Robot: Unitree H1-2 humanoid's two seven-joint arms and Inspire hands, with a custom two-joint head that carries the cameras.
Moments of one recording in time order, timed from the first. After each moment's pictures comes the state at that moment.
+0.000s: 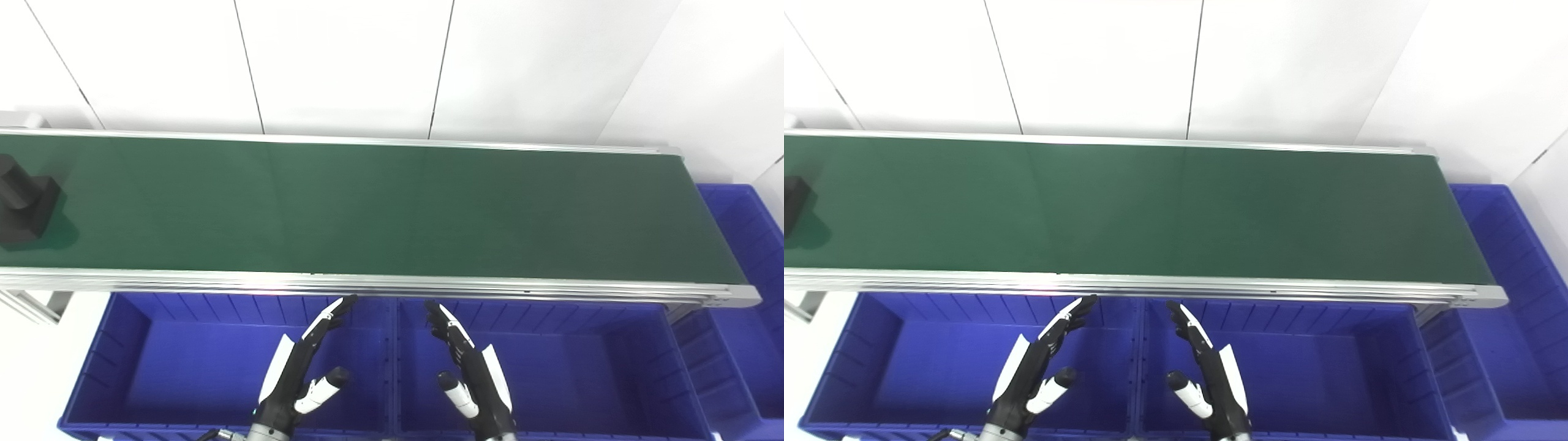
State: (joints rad) left arm 0.15 0.24 -0.65 0.20 0.16 -0.44 0.39; right arm 0.20 -0.14 0.49 0.24 -0.15 -0.44 -0.30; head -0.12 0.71
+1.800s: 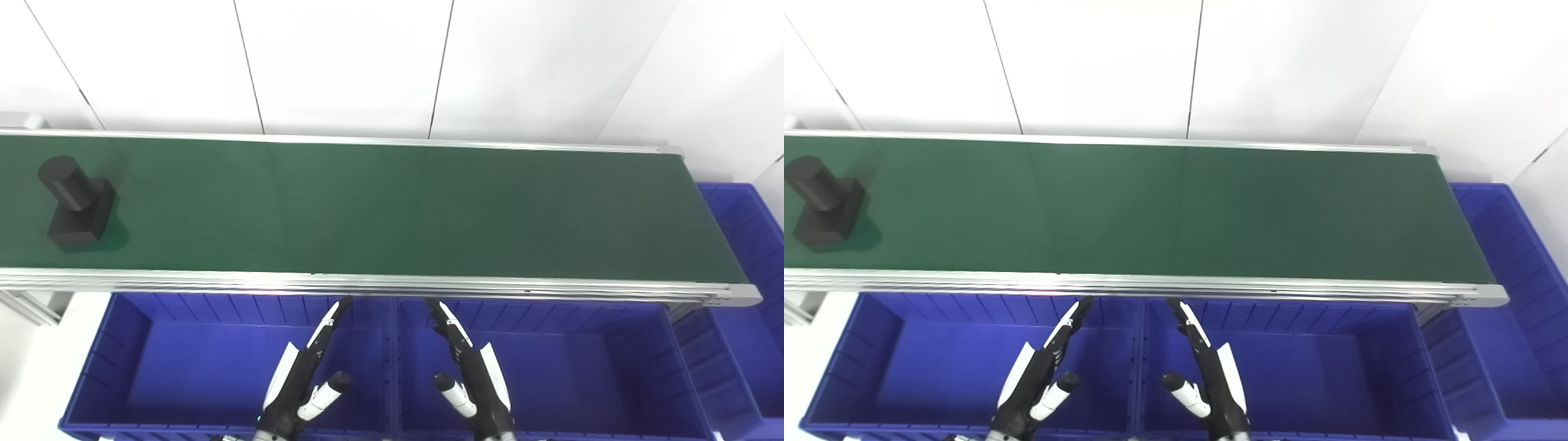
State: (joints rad) left arm 0.17 0.22 -0.63 0.22 0.12 -0.44 0.33; right arm 0.20 -0.14 0.50 0.24 -0.18 -0.44 -0.32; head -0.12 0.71
